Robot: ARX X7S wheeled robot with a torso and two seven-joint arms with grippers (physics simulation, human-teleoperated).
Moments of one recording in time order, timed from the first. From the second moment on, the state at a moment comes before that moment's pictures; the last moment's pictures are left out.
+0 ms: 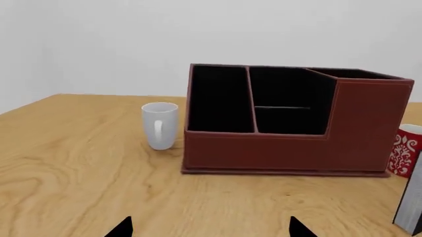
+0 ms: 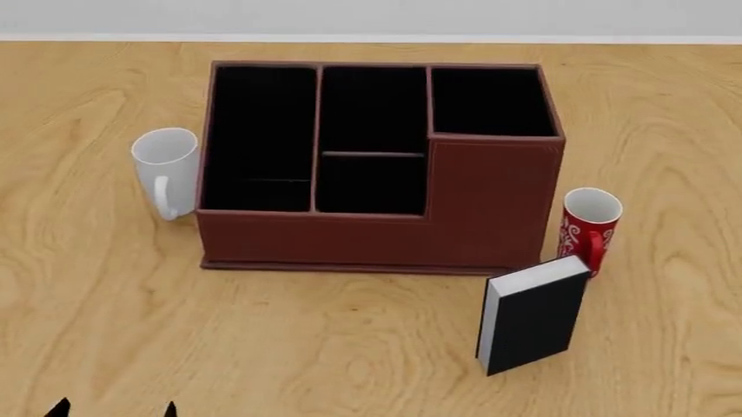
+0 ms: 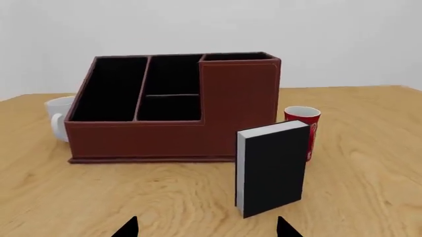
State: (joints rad) left arm 0.08 -0.13 0.12 0.16 -0.15 -0.05 -0.11; right arm -0.10 0.11 -0.14 -0.09 0.13 -0.02 0.12
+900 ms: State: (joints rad) left arm 0.09 -0.17 0.15 0.18 -0.19 -0.03 -0.14; right arm -0.12 0.15 -0.17 -0.08 0.17 -0.08 0.14
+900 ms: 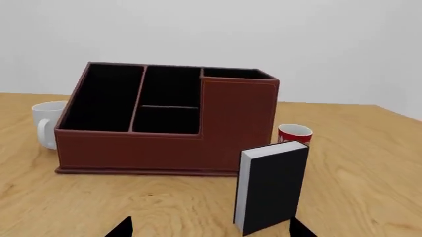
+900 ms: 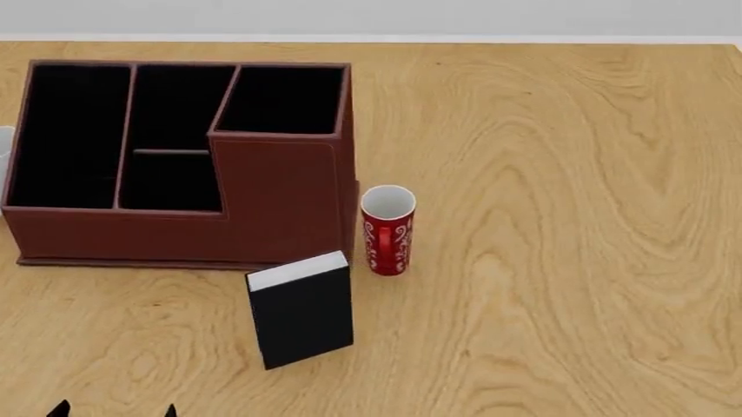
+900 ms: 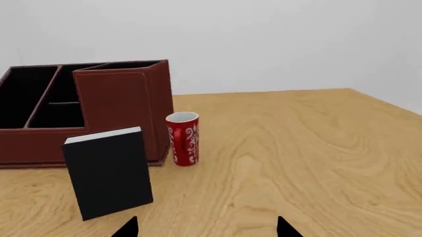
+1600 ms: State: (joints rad) left arm -0.12 -0.47 -0.13 0.84 -0.60 -0.68 -0.27; right arm -0.08 0.39 -0.07 -0.95 0.03 0.58 0.28
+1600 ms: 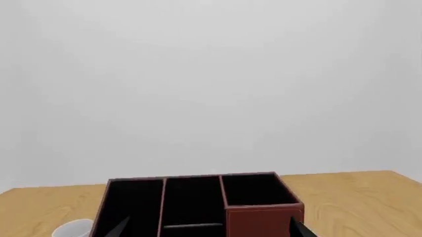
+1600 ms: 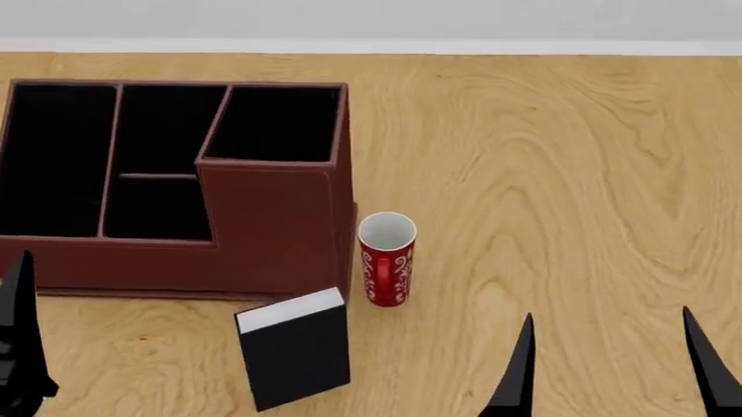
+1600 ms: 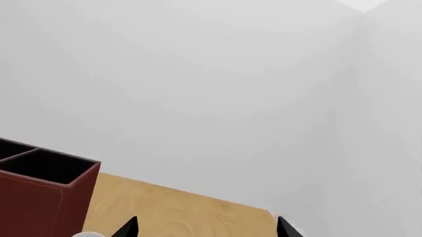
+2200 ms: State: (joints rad) left arm -0.12 -0.49 -0.14 0.88 -0.65 -0.72 -0.29; right arm -0.08 0.42 -0.05 -1.02 0.03 0.64 0.31
